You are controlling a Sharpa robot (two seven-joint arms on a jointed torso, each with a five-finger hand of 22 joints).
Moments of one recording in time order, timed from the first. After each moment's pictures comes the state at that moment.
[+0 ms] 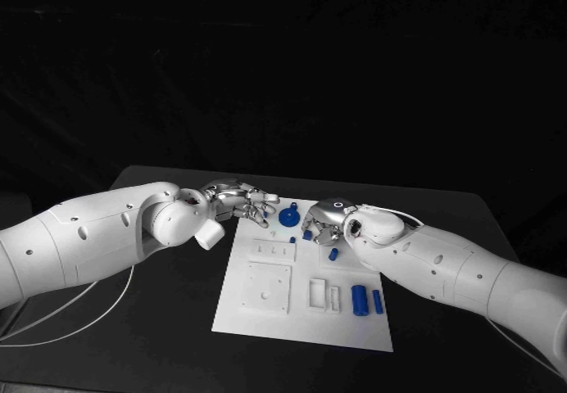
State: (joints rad) left arm 1.33 -0.77 -0.09 1.32 -0.14 0.06 -0.04; left_hand 1.33 0.12 -0.10 -0.08 0.07 1.05 0.12 0.07 0.07 1.29 0.06 0.08 0.07 1.20 0.00 0.76 0.21 0.02 0.95 -0.02 0.64 0.27; right arm 1.13 -0.37 0.00 0.94 -1.78 -0.20 0.01; right_hand 1.30 -0.12 0.44 -0.28 0.22 1.04 0.01 0.06 0.06 1.35 -0.05 1.19 1.22 1.47 -0.09 1.10 1.26 0.06 1.47 -0.11 0.78 1.31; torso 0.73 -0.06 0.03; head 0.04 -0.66
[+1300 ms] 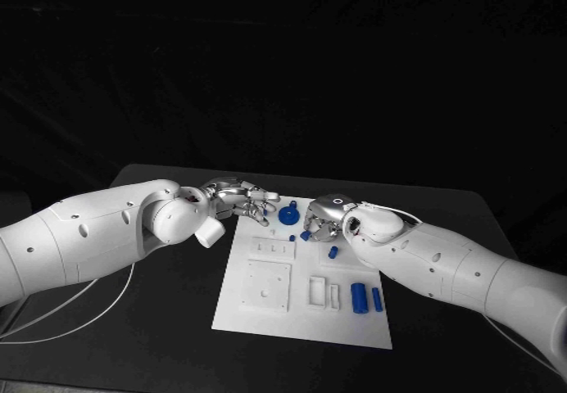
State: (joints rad) left arm 1.33 -0.76 -0.09 1.31 -0.14 0.06 -0.04; left_hand 1.33 0.12 -0.10 -0.08 0.07 1.05 0.12 0.07 0.07 1.29 0.06 0.08 0.07 1.20 0.00 0.76 0.21 0.02 0.95 -0.02 0.64 0.27; right arm 1.13 -0.36 0.00 0.93 -1.79 -0.24 0.00; right_hand 1.29 -0.11 0.31 -0.17 0.10 1.19 0.06 0.06 0.07 1.35 -0.02 1.20 1.22 1.47 -0.08 1.10 1.26 0.06 1.47 -0.10 0.78 1.31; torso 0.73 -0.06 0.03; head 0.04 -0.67
